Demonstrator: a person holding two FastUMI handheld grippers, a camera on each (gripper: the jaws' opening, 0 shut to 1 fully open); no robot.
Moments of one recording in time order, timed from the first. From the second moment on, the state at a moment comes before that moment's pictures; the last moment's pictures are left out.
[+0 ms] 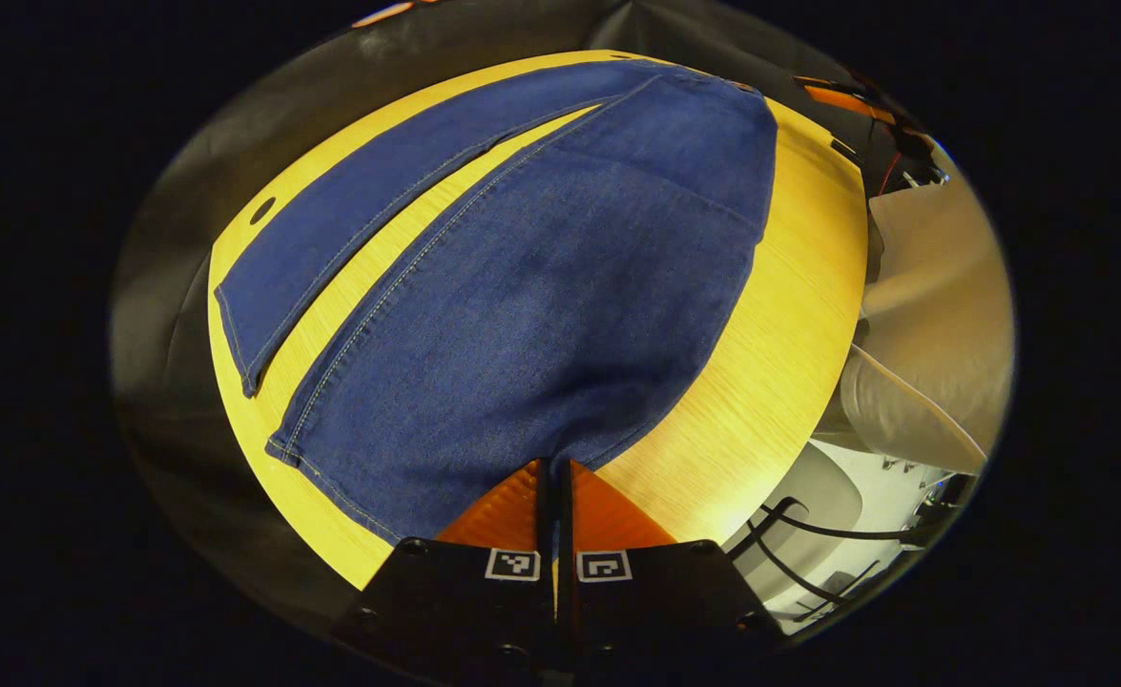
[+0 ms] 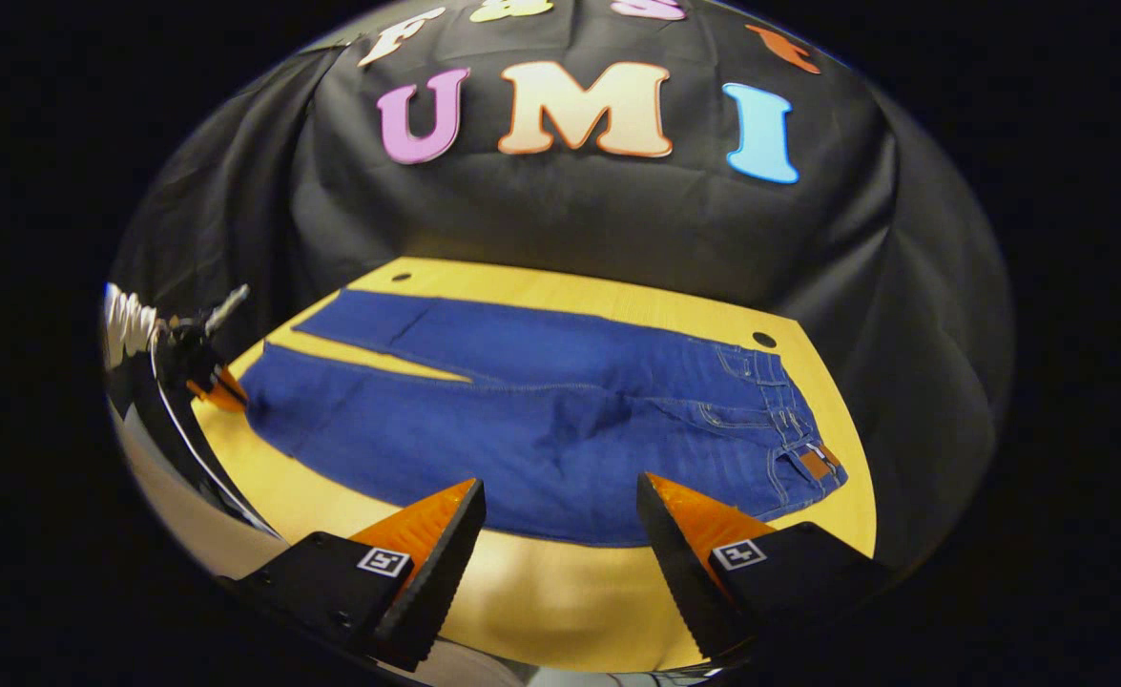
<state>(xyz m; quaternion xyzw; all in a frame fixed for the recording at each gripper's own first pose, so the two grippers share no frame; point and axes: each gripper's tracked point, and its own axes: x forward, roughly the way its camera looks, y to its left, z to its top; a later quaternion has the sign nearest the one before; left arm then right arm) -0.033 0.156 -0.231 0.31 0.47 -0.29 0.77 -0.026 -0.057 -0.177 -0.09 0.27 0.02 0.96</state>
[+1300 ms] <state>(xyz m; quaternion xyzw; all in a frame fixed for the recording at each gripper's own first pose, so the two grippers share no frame) -0.029 0.155 -0.233 0.32 0.51 -0.23 0.76 -0.007 -0.168 -0.294 -0.19 0.49 0.19 0.83</state>
